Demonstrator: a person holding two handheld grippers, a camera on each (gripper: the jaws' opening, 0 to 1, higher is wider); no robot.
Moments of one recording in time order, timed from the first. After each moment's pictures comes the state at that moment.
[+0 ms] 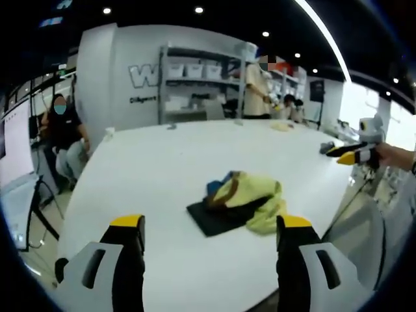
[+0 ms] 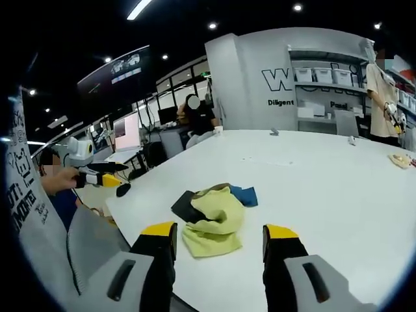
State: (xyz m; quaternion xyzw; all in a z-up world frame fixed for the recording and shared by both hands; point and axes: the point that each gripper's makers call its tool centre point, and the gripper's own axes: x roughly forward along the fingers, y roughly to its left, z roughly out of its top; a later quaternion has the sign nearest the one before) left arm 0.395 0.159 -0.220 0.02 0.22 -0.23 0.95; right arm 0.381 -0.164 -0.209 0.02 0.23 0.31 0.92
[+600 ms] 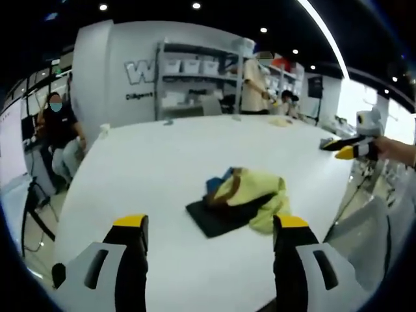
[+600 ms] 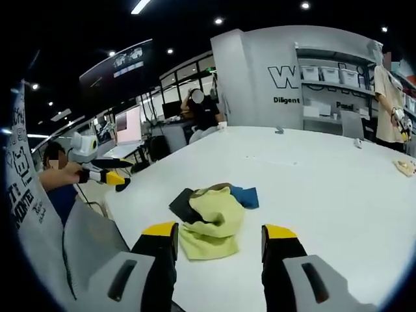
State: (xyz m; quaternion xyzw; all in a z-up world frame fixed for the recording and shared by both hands) left arm 0.413 0.156 -0.237 0.03 0.24 -0.24 0.94; right arm 0.404 -0.161 -0.217 0.00 0.24 0.33 0.91
